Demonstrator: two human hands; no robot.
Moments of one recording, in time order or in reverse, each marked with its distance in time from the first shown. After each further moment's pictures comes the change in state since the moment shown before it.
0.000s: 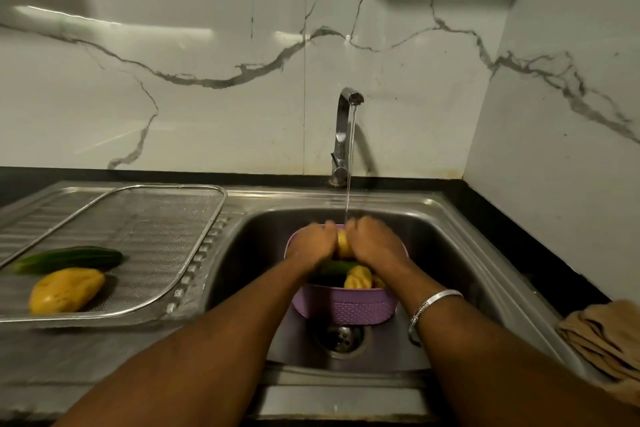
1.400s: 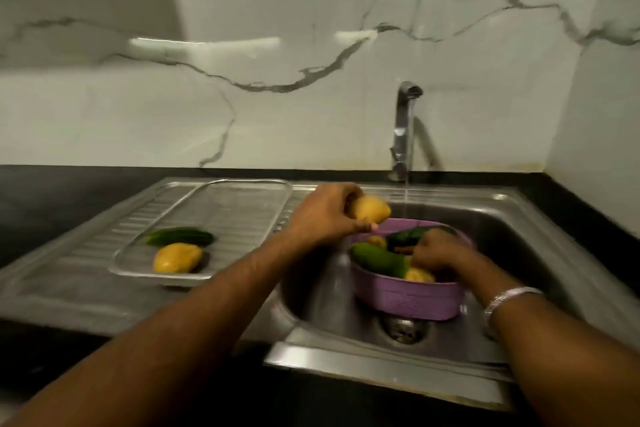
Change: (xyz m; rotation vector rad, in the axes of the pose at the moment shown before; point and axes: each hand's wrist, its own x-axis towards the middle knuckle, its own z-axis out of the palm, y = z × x) left_hand -0.033 -0.022 -0.110 0.155 0.039 0.370; right_hand 0.018 0.042 0.018 0.008 -0.477 0.001
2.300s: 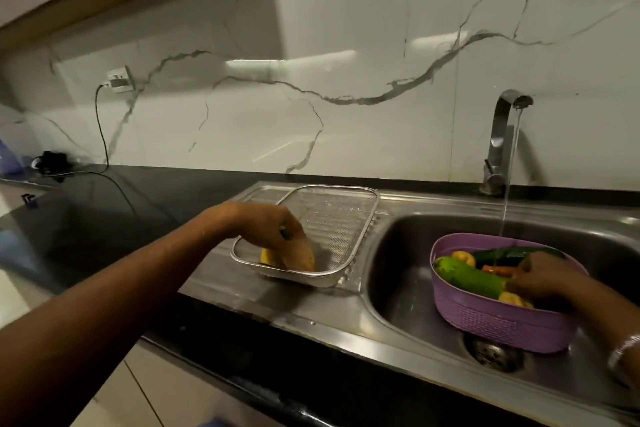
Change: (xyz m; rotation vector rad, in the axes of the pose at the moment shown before) left_hand -0.107 -0.094 -0.182 0.438 -0.644 -0.373; right_hand -0.010 -0.011 -0.004 -0.122 -0.011 0.129
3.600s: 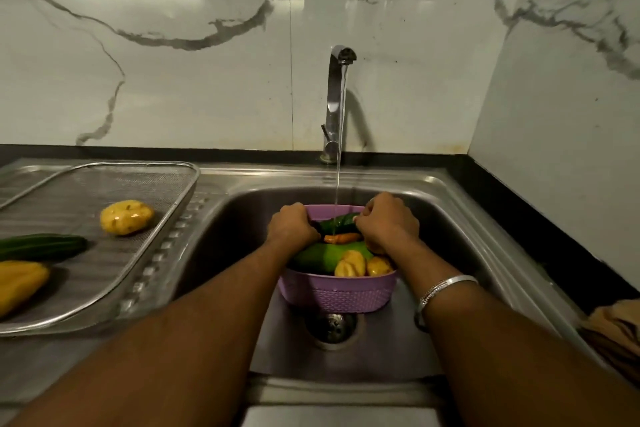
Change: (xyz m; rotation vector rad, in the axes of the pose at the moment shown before) left_hand 0.261 0.253 0.100 -0.475 0.360 0.038; right_hand 0.022 0.011 -0.009 0.178 0.417 0.144
